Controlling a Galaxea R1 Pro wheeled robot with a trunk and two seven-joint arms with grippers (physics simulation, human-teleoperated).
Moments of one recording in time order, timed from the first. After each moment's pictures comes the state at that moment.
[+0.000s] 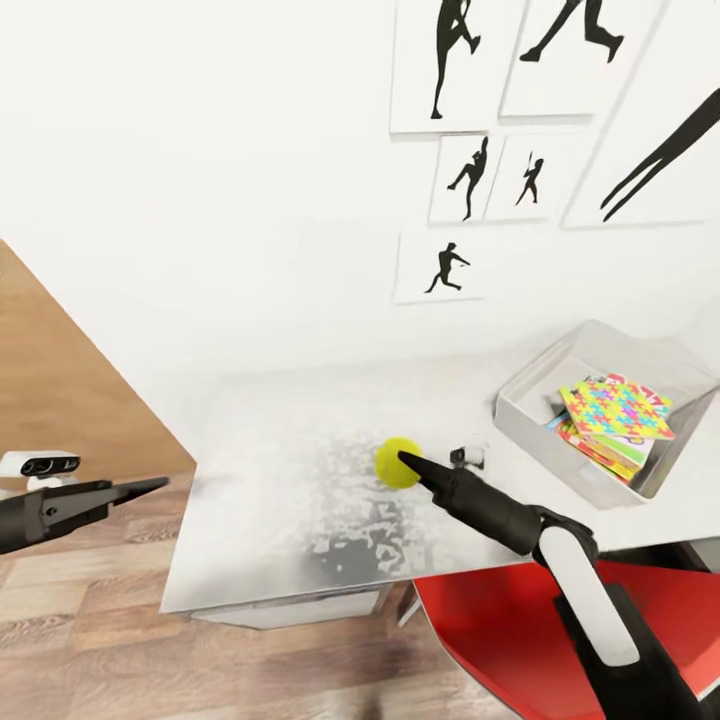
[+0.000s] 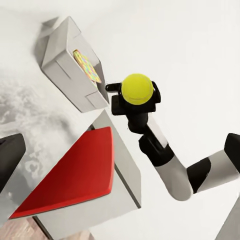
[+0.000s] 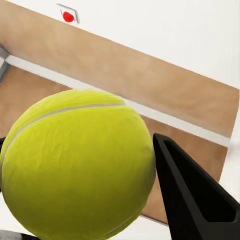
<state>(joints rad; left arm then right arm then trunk) -0.37 0.54 0.30 -1.46 0.55 1.03 -1.57 -0.39 -0.12 0.13 -1.58 -1.11 0.79 0.66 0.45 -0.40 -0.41</state>
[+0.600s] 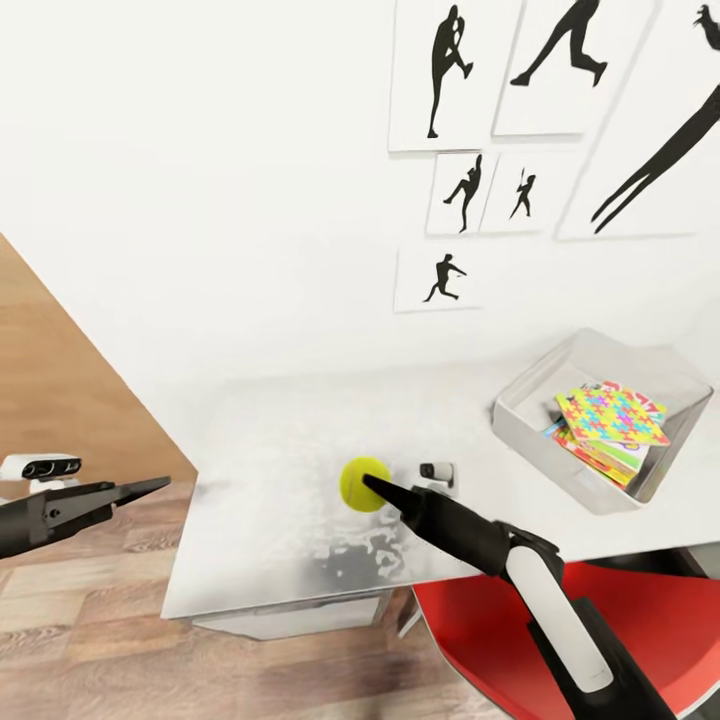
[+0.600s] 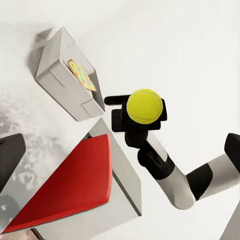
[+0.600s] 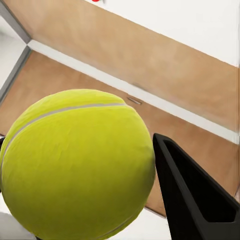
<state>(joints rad) -0.36 0.51 0.32 -1.46 0.54 1.02 -1.57 -0.36 -0.11 0.29 -1.58 -1.10 0.65 0.69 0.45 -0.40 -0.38</state>
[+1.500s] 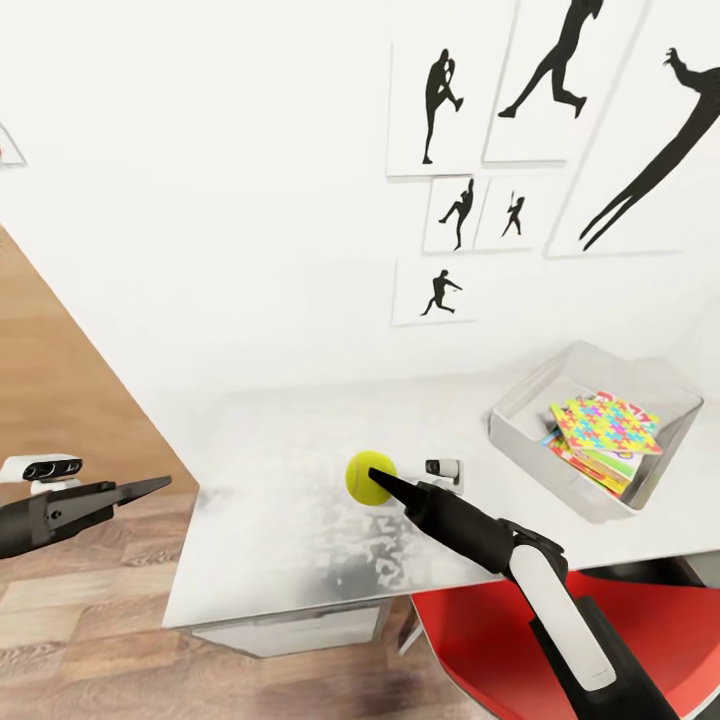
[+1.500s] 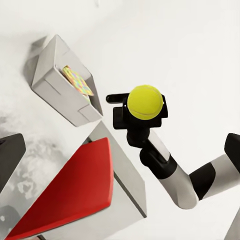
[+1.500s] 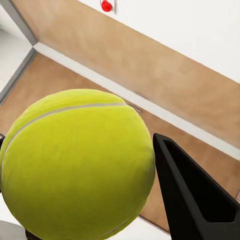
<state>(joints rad) -0.36 0.50 0.32 -1.46 0.54 1.00 -1.57 -0.36 -0.11 0.28 -1.58 -1.10 0.63 0.70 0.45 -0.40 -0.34</state>
